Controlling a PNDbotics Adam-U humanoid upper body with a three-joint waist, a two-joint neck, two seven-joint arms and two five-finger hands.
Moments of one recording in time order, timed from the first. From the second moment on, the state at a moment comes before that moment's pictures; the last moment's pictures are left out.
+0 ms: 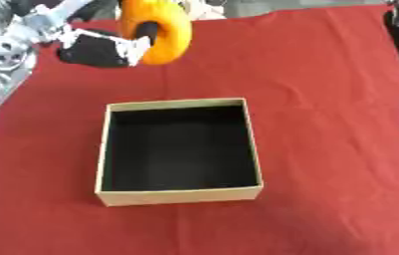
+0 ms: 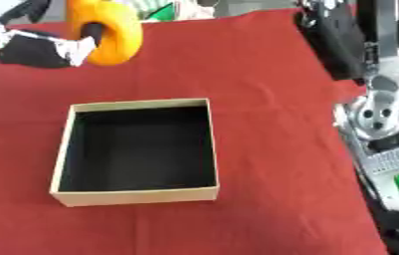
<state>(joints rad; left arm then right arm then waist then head) -0.96 0.76 -0.47 -1.88 -0.54 0.20 -0.33 -0.70 -0.38 0.22 -1.98 0.37 0.13 -0.33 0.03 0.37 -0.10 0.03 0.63</state>
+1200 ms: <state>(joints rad) -0.83 0.61 -0.60 -1.78 -0.54 0.19 -0.45 -0.70 -0.37 0.22 -1.98 0.37 0.12 -0.34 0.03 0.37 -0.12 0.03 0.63</state>
